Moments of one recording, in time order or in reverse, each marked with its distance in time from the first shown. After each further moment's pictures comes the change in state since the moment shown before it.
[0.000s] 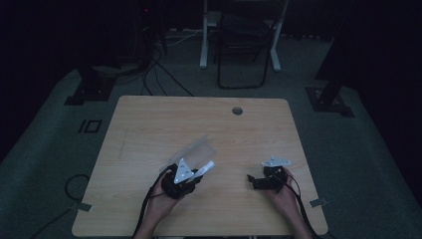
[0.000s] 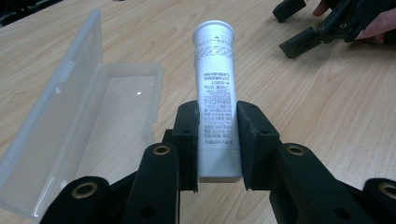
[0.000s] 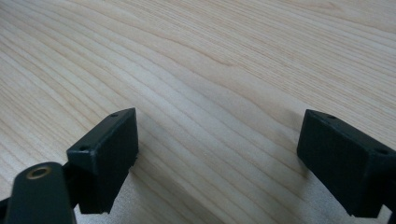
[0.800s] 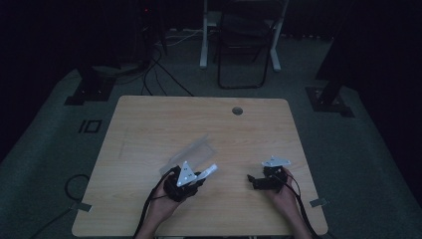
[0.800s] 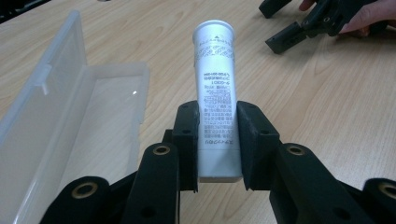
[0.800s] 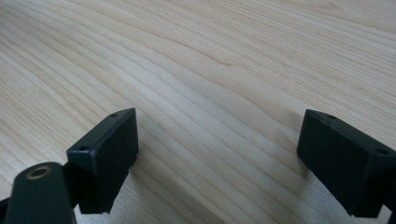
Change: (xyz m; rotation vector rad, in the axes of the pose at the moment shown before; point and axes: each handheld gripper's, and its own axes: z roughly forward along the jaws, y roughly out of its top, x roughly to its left) left arm -0.008 0.001 0.001 0.006 -0.026 0.029; right arm 0.000 0.000 0.000 0.000 0.000 -0.001
